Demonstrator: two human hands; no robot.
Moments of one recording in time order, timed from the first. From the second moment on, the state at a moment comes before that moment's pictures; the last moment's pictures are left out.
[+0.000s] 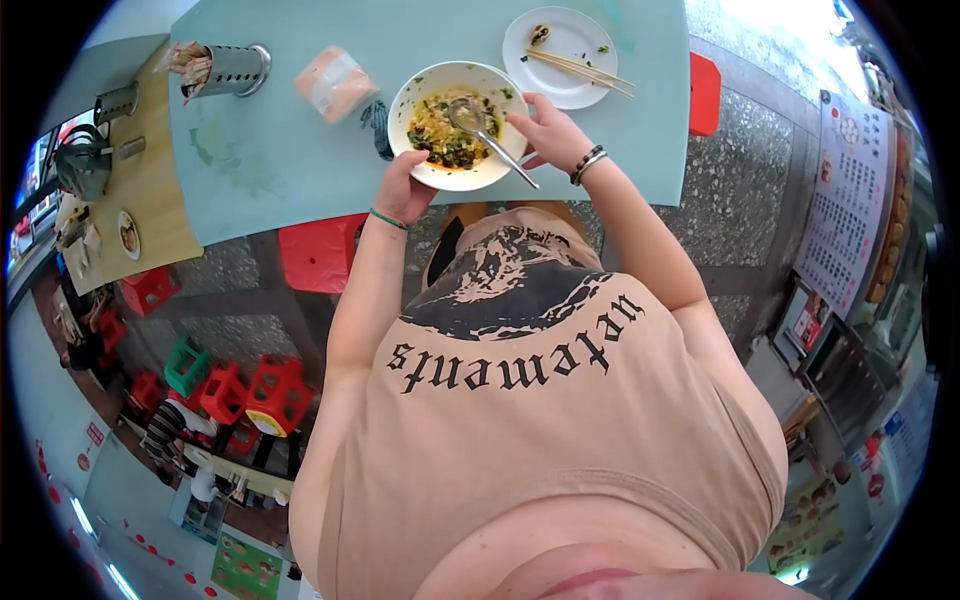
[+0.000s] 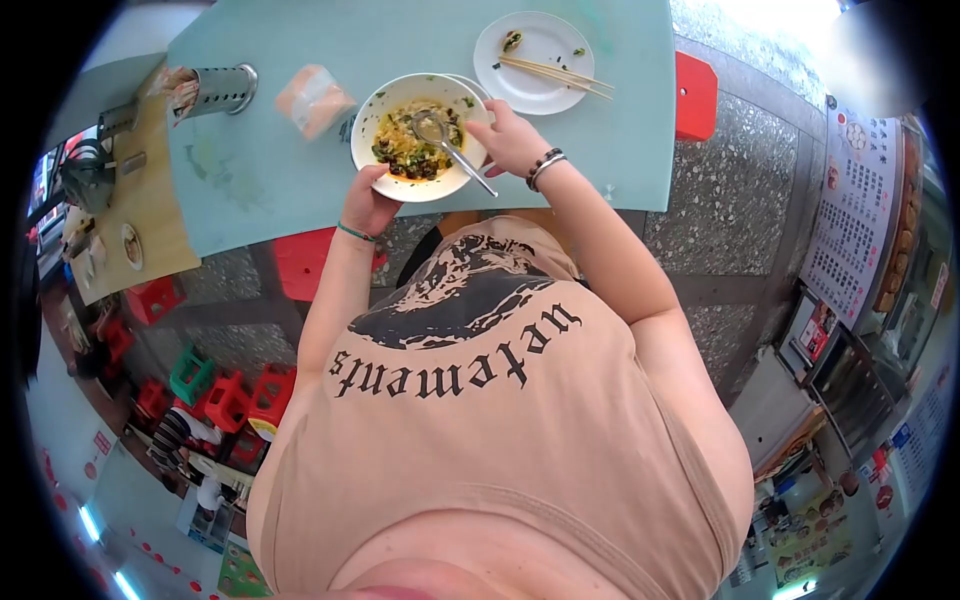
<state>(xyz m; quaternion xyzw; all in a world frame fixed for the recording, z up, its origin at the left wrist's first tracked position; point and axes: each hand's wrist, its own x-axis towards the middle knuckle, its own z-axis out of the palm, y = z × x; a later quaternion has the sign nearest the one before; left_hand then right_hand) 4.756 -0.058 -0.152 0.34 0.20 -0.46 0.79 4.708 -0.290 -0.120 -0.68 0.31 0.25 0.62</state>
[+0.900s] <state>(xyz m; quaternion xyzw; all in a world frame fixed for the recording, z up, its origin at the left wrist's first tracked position) 4.853 -0.124 -0.164 0.87 -0.31 -0.14 0.35 4.719 -0.332 -0.244 -0.74 0.27 0.14 0.61</state>
